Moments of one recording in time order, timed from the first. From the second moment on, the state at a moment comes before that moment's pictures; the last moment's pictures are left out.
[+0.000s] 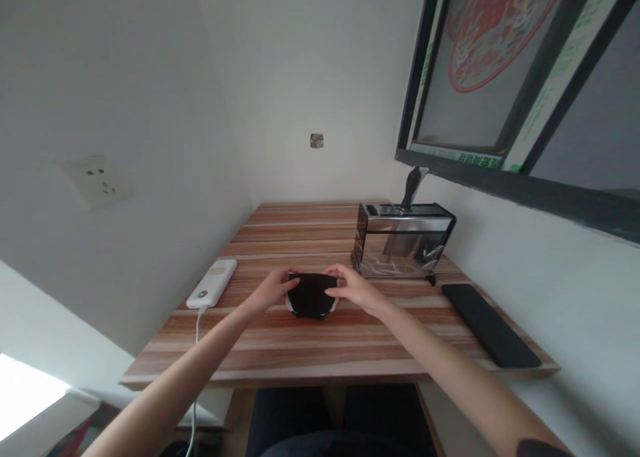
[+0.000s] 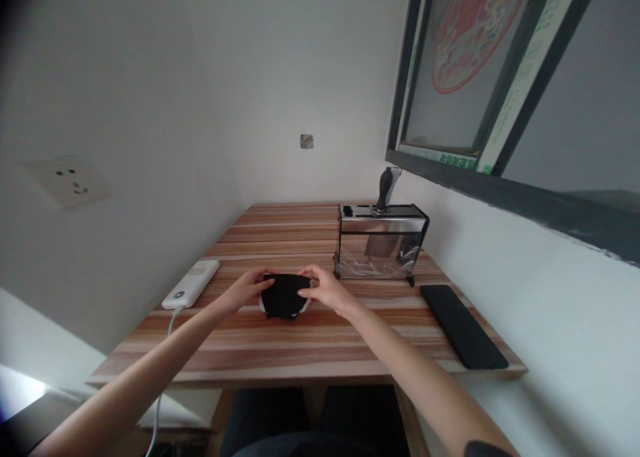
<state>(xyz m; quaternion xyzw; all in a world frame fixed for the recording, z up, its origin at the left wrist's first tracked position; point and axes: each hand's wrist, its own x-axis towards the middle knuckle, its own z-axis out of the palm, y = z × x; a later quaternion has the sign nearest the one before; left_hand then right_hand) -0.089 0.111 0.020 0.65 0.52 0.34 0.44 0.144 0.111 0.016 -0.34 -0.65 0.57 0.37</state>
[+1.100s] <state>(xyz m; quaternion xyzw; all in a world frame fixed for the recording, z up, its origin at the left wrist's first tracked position) -0.171 0.109 0.013 0.78 0.58 0.23 0.09 0.093 0.107 0.030 -0.36 -0.84 0.27 0.30</state>
